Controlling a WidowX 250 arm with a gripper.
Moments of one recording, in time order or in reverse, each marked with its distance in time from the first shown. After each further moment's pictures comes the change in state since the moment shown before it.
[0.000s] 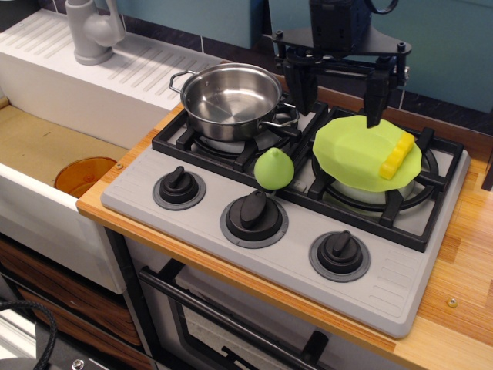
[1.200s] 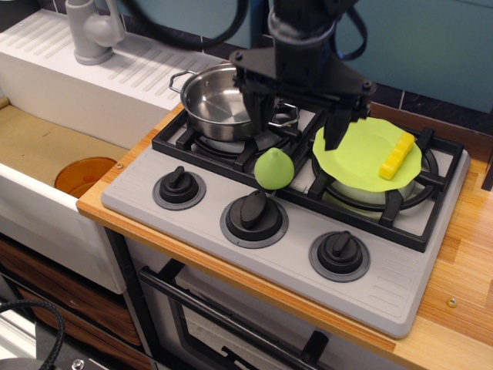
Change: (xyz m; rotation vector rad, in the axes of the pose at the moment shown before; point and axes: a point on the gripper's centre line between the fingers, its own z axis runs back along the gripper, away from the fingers) arm -0.032 0.025 0.004 0.179 -0.174 0.074
